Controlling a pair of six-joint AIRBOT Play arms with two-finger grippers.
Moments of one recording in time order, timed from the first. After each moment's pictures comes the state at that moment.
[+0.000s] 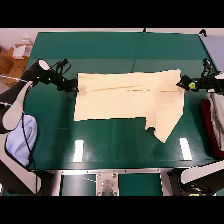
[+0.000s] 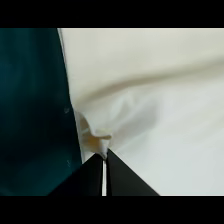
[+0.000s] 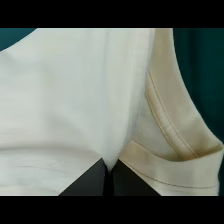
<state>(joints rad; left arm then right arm) -0.02 -1.88 1.58 1.02 -1.12 -1.32 -0.44 -1.74 1.39 -0.87 0.88 1.12</state>
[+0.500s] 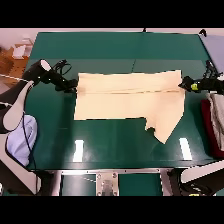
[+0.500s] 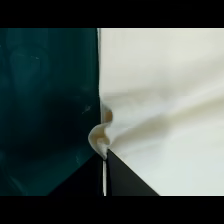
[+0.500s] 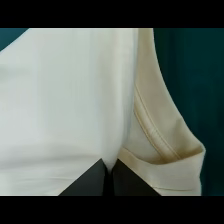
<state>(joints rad) -0.04 -1.88 1.59 1.10 -1.11 -1.41 -0.47 -1.75 1.39 -0.88 0.88 1.12</state>
